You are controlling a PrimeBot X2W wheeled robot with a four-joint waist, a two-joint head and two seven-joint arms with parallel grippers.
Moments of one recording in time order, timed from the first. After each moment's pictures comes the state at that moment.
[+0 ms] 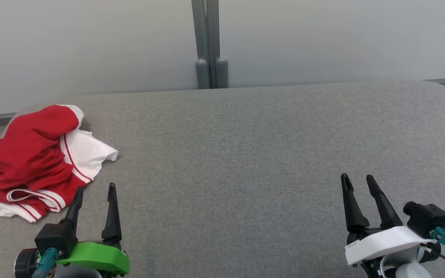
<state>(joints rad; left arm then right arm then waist) -0.01 0.11 -0.08 0.16 -0.28 -0.02 -0.20 0.02 -0.07 0.07 0.11 0.44 0.13 -0.20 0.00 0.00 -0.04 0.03</state>
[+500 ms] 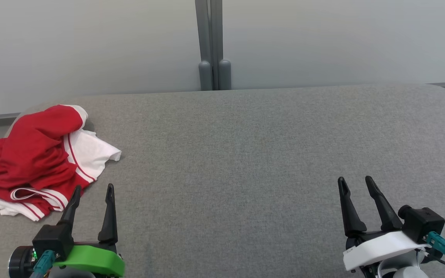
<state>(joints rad) -0.01 0.13 -0.06 0.17 -0.22 -0.06 -0.23 0.03 -0.07 0.08 0.10 0.33 0.13 -0.23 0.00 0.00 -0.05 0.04</state>
